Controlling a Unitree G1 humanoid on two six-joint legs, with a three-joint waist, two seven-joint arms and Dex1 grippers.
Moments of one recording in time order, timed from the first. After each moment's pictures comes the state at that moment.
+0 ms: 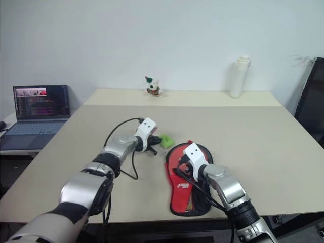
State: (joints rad) left arm -1.19 0.30 -0.10 1.30 0.09 0.06 -0.62; right arm -0.52 -0.22 0.29 0.04 0.12 0.68 0.51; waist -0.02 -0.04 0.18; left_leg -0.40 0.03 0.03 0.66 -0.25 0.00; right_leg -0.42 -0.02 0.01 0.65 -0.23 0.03
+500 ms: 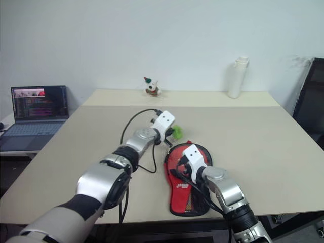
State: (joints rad) left arm -1.30 0.15 -0.12 1.38 0.22 0.00 -0.39; right arm -0.48 -0.18 0.27 0.02 0.13 0.68 0.52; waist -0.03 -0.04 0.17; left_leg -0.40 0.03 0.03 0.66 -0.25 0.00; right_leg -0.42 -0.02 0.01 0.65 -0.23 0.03
